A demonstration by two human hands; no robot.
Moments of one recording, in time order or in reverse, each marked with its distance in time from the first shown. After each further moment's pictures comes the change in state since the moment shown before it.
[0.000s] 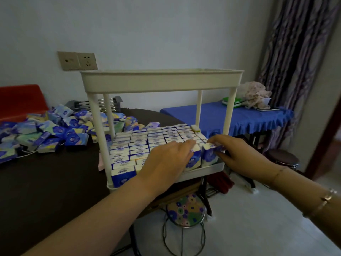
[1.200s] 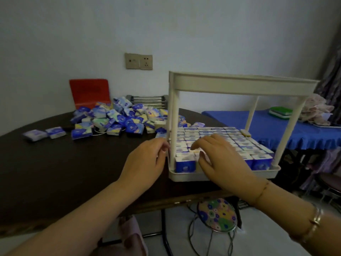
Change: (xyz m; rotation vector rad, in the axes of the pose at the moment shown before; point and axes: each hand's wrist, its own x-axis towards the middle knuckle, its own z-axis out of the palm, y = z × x) left_hand -0.122 -0.073 -0.103 -0.212 -0.070 -0.651; right_hand 0.031 -0.179 0.047 -0.084 0.105 -0.302
